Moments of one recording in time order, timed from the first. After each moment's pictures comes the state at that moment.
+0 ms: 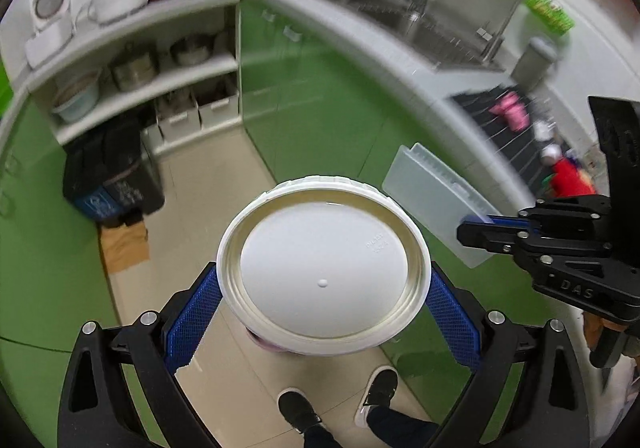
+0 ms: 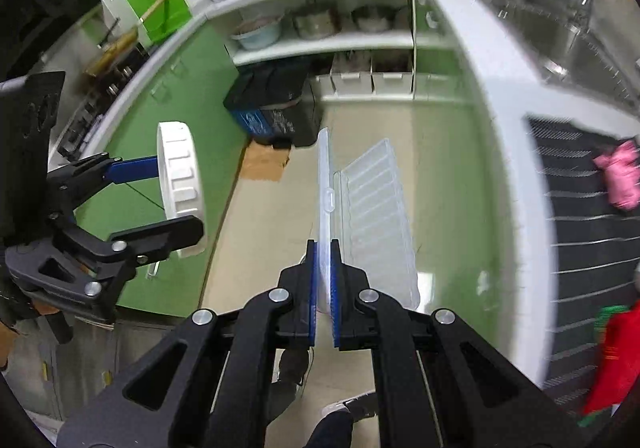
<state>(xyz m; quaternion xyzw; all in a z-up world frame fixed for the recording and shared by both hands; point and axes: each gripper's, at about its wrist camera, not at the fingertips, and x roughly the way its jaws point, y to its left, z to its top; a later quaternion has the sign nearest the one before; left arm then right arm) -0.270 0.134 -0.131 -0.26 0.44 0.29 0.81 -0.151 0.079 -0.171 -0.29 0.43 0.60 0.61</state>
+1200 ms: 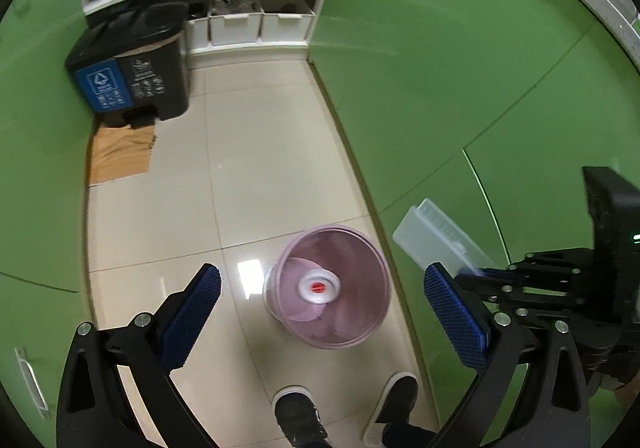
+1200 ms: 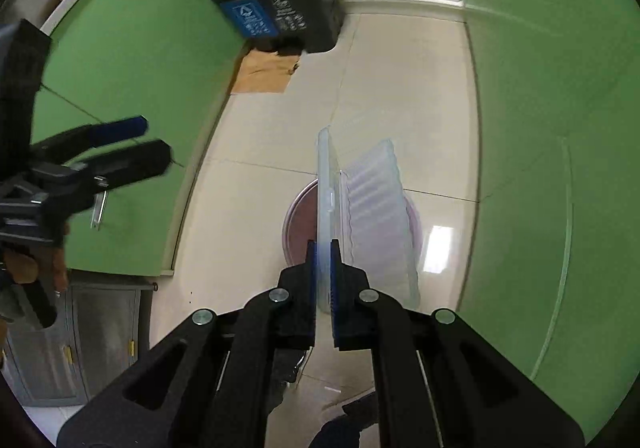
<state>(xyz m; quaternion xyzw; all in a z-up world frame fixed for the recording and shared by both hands) -0.373 0.200 -0.393 -0.36 0.42 0.35 0.76 -0.193 0.156 -0.493 -0.36 0.49 0.60 0.52</state>
